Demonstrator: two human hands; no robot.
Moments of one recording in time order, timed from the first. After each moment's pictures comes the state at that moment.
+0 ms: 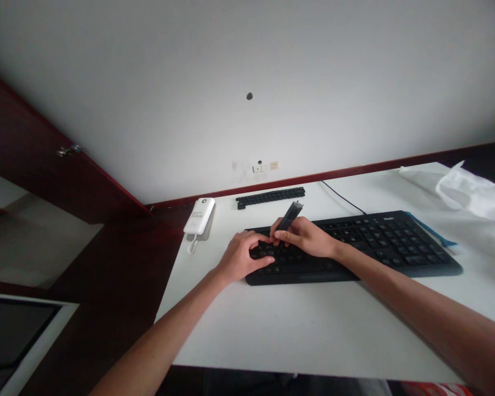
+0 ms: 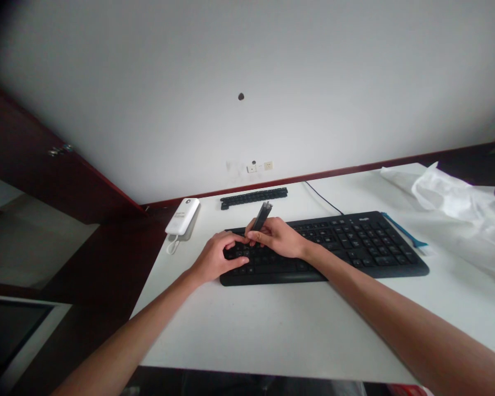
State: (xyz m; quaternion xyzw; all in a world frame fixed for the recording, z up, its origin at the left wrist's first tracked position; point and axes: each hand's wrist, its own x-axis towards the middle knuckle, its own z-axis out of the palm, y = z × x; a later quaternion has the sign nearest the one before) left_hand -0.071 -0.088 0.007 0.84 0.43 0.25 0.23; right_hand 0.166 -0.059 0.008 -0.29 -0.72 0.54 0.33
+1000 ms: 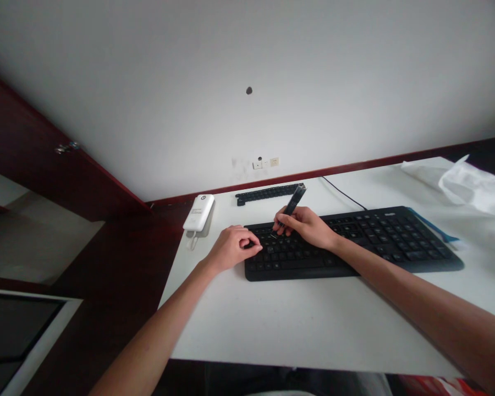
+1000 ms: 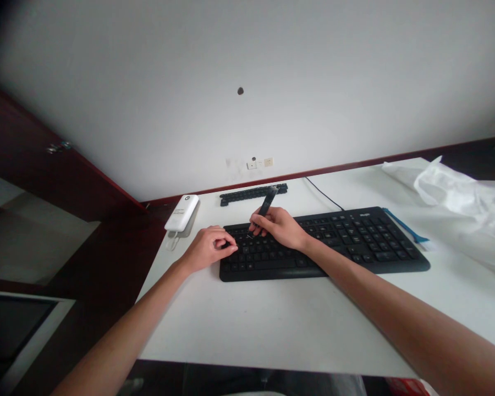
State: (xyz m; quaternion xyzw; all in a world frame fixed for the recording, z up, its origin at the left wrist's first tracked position) left_hand -0.090 -0.077 0.016 0.85 0.42 0.22 0.21; right_hand 0.165 -0.049 0.000 -0.37 -0.64 0.55 0.39
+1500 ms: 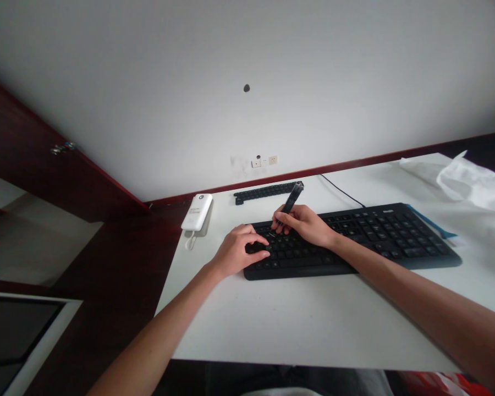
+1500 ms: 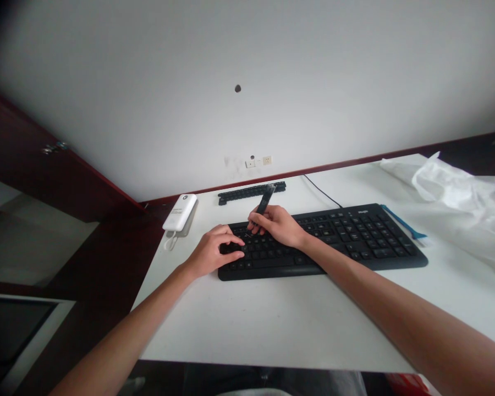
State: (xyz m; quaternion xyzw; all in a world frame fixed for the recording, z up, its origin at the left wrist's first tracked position) left_hand -0.077 -0.086 0.010 0.86 0.40 0.22 0.22; right_hand 0.166 -0.049 0.001 -0.37 -0.64 0.55 0.39
